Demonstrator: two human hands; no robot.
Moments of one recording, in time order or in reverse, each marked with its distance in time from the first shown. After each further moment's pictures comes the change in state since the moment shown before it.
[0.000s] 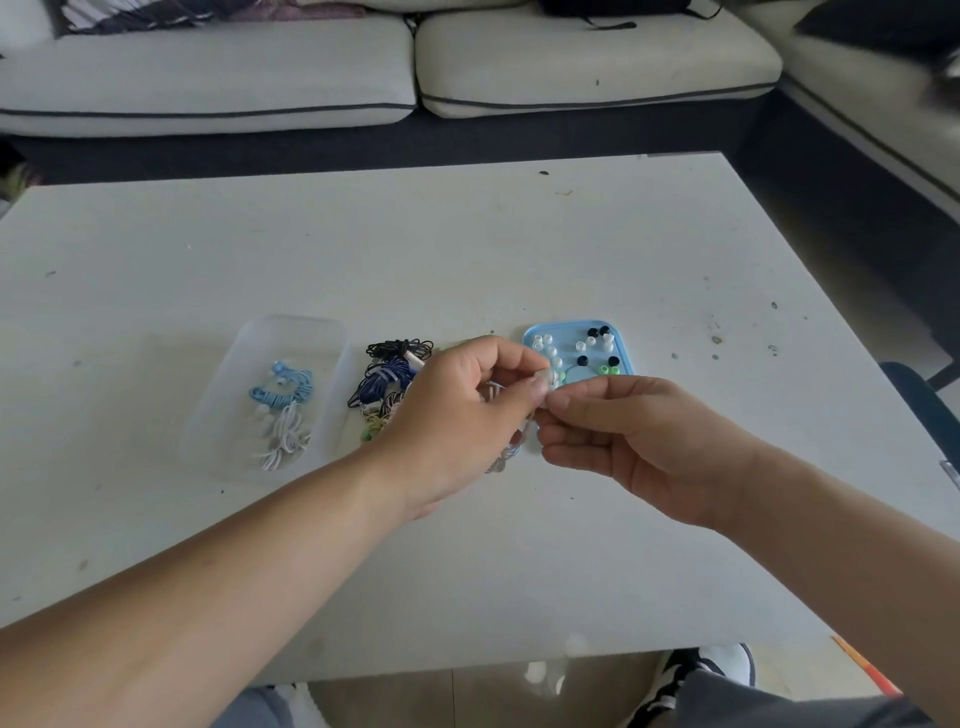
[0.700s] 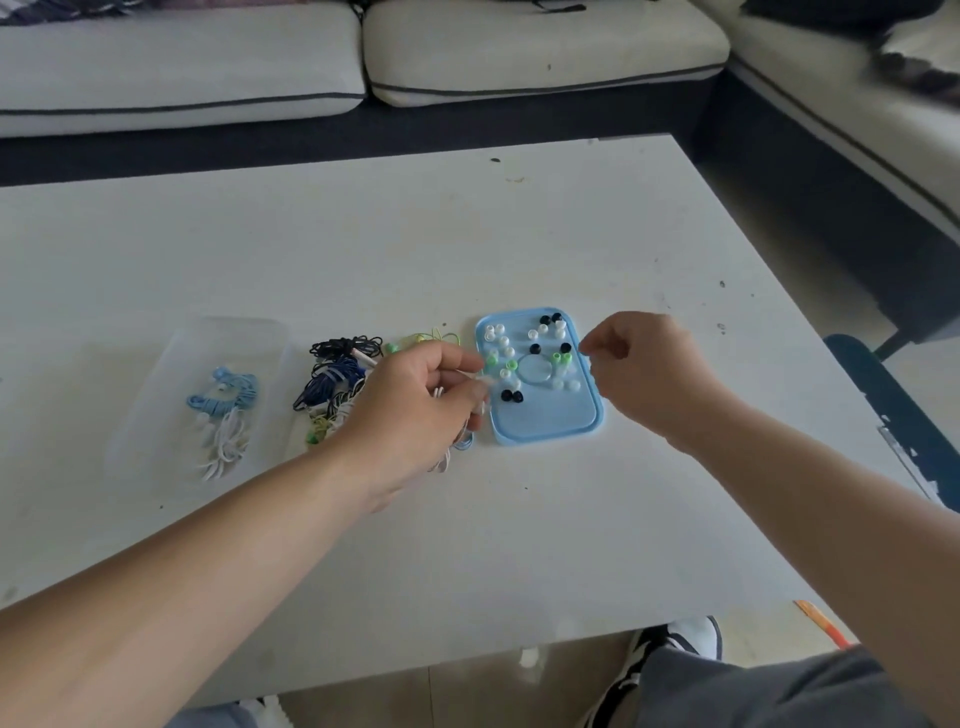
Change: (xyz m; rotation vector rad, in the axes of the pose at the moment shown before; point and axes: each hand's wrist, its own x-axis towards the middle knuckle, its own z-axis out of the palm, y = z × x) left_hand 0.016 -0.013 0.015 0.064 0.062 -0.127; right_hand 0.025 -0.014 -0.056 -0.908 0.605 -0.271
